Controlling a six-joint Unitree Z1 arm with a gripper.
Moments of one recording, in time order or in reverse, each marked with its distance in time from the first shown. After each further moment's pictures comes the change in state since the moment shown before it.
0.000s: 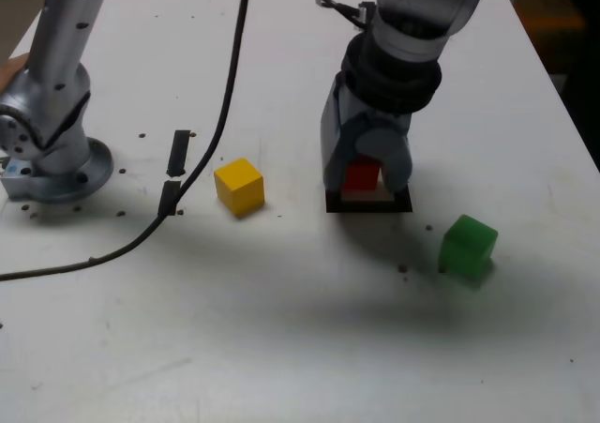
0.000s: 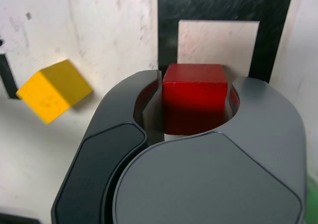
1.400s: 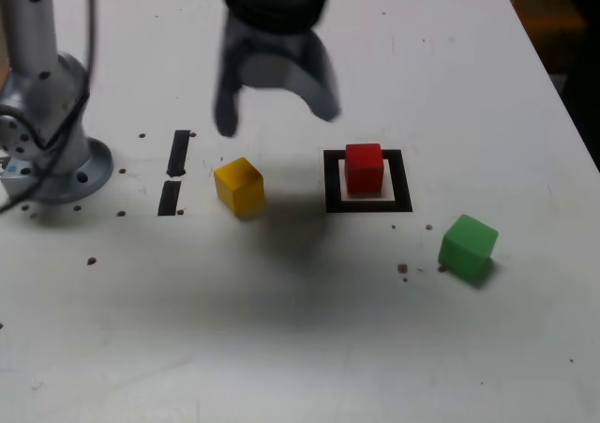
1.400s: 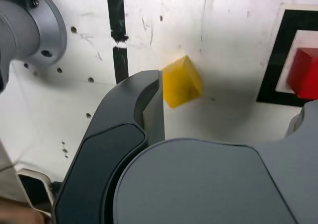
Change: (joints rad) arm 0.019 -0.380 0.273 0.109 -0.088 -0.025
